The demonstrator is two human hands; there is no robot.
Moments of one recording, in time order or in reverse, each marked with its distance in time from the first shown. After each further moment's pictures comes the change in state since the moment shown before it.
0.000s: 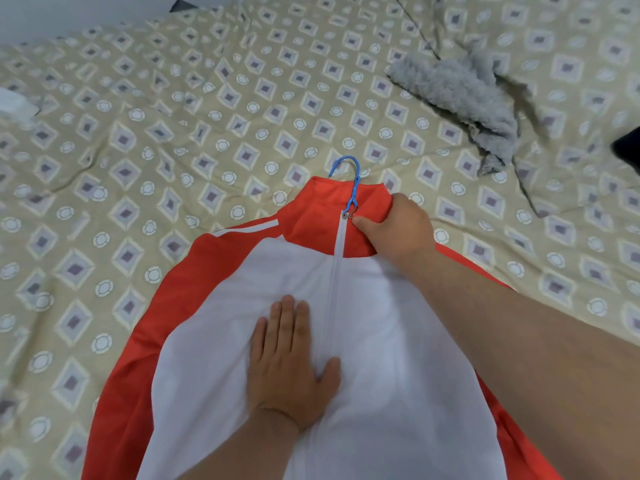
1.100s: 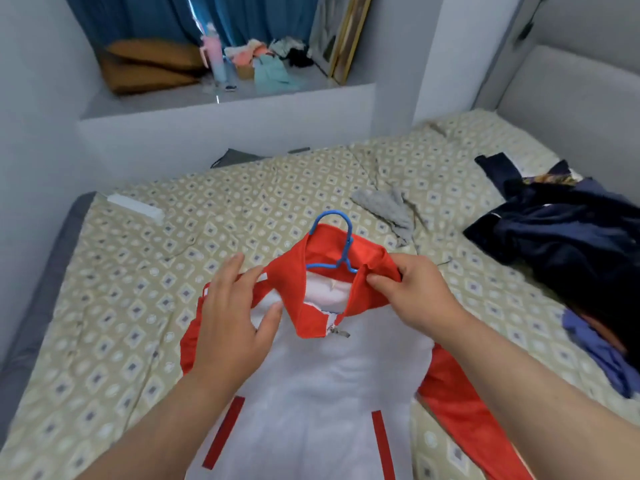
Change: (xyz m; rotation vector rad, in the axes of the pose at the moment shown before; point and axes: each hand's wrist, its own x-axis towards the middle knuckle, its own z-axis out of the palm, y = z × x) left_hand -0.142 0.030 -0.341 -0.378 0.551 0.175; right_hand -0.317 -0.056 -0.287 0.420 -0.062 -0.401
